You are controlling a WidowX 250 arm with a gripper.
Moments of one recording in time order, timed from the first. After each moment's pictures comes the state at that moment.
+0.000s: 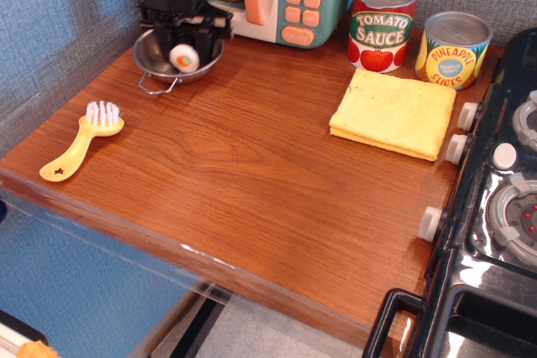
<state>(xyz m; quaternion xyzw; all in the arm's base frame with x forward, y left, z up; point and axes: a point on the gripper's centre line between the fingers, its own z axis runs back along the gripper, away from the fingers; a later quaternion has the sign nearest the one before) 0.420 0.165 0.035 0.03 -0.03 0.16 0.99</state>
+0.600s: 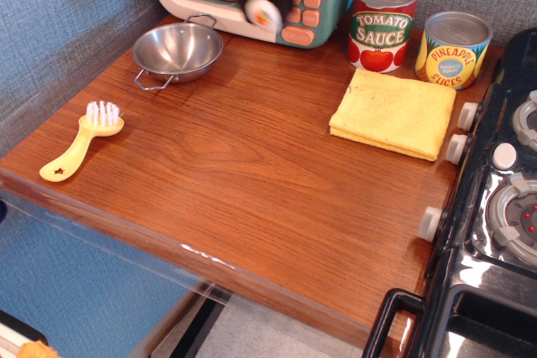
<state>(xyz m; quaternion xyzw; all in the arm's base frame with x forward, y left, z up) 0.435 0.047 0.083 -0.05 -0.07 0.02 1.00</state>
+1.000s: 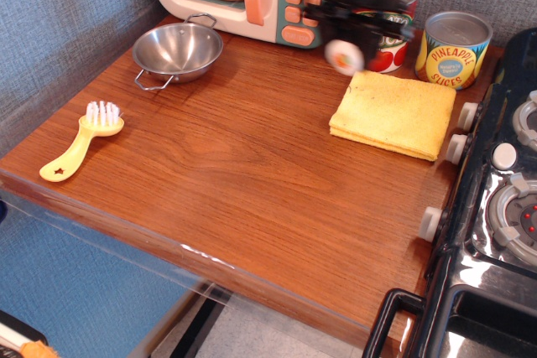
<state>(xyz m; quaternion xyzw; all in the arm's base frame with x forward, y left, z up) 0.423 -0.048 0.075 -0.03 -0.06 -0.06 1.00</state>
